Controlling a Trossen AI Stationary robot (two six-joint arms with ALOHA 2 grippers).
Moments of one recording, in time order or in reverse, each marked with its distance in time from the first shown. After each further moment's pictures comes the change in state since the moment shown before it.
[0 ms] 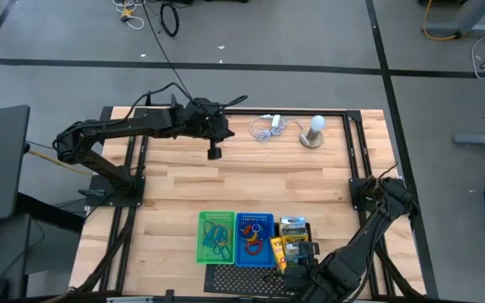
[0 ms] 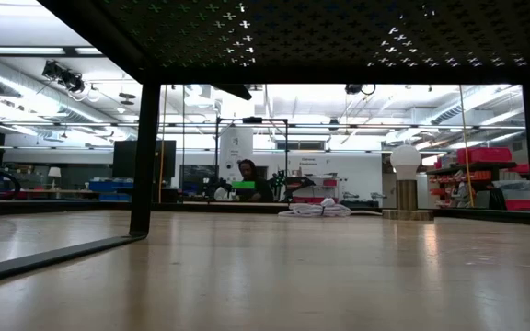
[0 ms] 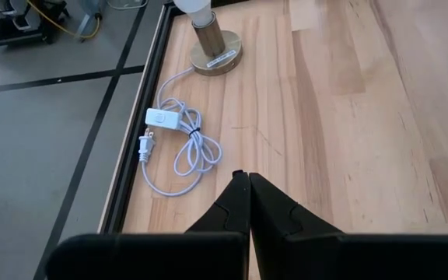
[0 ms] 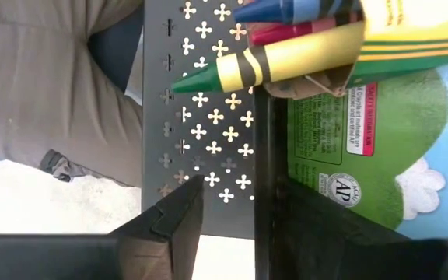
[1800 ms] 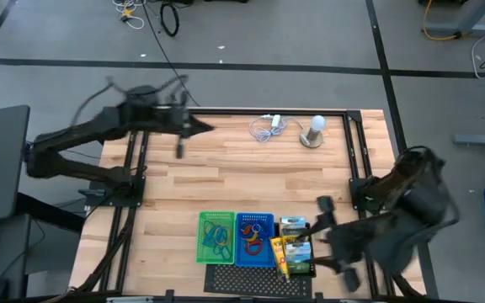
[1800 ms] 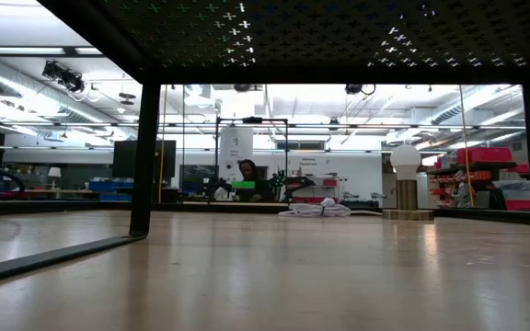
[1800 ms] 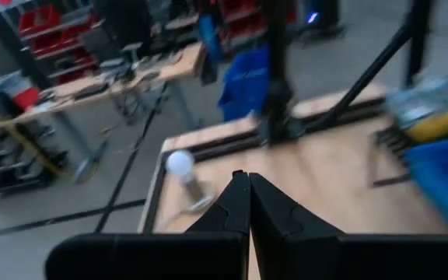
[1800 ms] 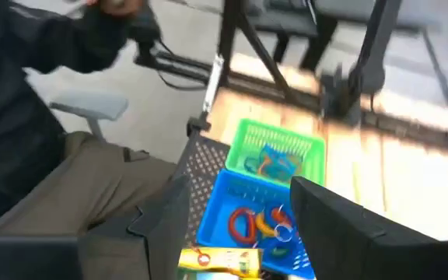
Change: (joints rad) left arm -0.023 -0.376 0.003 0.027 0.231 -0.007; right arm 0.002 -0.285 0.331 0.098 0.418 -0.547
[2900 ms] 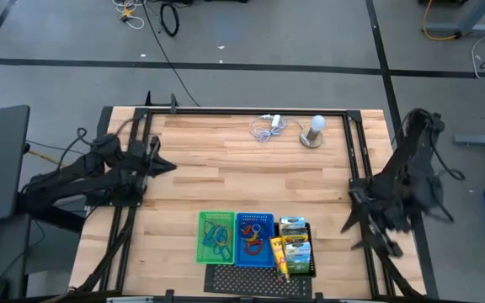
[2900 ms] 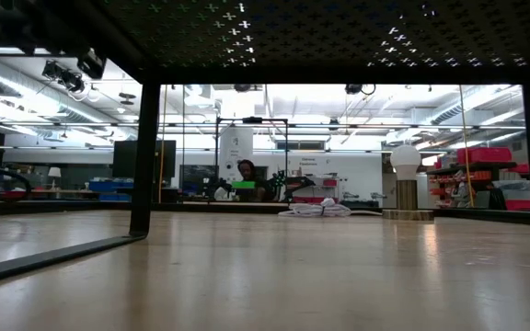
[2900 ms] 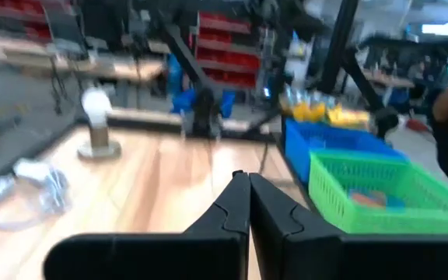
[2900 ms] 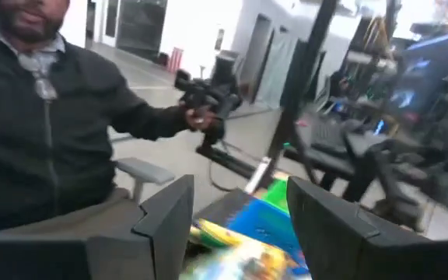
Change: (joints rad) left arm -0.003 -0.877 -0.795 0.113 0.150 -0.495; right arm 0.233 -0.965 -1.497 1.177 0.019 -0.491
